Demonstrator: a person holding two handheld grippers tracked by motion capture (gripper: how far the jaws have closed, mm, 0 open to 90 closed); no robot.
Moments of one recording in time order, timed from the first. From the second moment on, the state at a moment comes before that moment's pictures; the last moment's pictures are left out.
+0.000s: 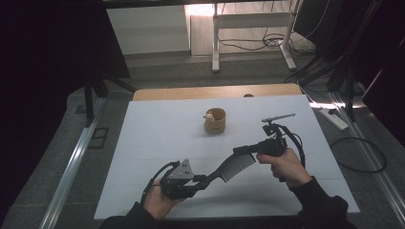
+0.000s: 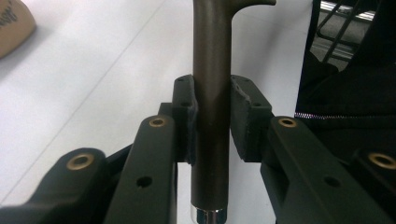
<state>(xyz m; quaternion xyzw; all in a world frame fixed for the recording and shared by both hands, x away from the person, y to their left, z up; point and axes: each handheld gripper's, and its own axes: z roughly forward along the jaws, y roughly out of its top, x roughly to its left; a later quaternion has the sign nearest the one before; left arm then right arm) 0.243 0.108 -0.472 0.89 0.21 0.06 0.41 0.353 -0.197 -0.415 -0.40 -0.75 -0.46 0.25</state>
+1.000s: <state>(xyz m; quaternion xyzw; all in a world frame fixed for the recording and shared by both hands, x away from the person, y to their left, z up) 0.255 0.138 -0.475 0.84 0.32 0.02 0.43 0.356 -0.215 -0.400 -0.40 -0.74 -0.50 0.20</state>
